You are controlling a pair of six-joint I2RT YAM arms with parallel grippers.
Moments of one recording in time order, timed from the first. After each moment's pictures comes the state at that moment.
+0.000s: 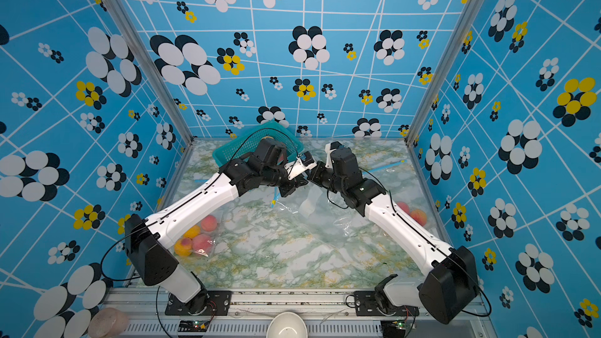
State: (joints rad) left arm -0.72 1.64 1.58 -0.65 0.37 0.39; right arm 0.55 1.34 1.15 -0.28 -0.18 0.86
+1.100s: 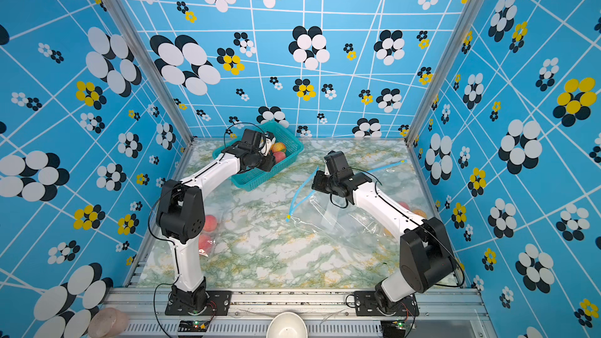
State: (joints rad) left arm -0.34 2.02 1.67 -0.51 0.08 0.11; right arm 0.49 1.54 1.17 -0.42 -0.14 0.64
